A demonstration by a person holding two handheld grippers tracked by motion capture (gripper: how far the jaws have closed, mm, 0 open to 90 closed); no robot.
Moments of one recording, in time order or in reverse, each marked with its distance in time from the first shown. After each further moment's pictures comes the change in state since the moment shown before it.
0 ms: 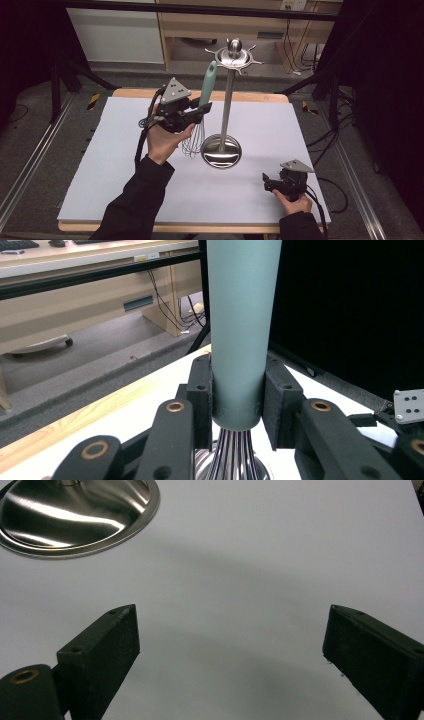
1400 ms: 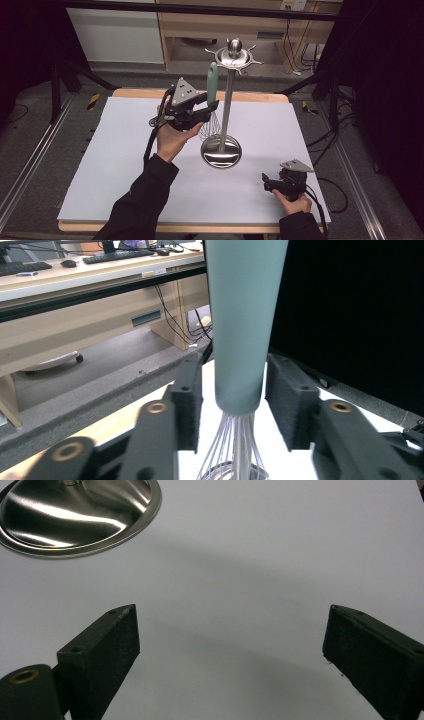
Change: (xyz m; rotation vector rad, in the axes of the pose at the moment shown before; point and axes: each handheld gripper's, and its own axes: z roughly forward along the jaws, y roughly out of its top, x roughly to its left) left arm 0.000 -0.008 0.021 -0.053 0.021 0.028; right arm 0.000 0.000 0.001 -0.002 0.007 0.005
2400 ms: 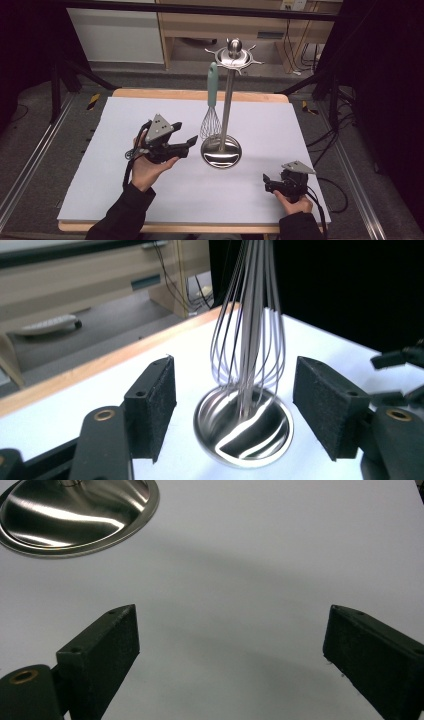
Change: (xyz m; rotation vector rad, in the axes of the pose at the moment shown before) left arm 0.011 -0.088 -0.047 0.111 0.004 -0.023; right arm -0.002 -0.004 -0.003 0.001 0.001 0.015
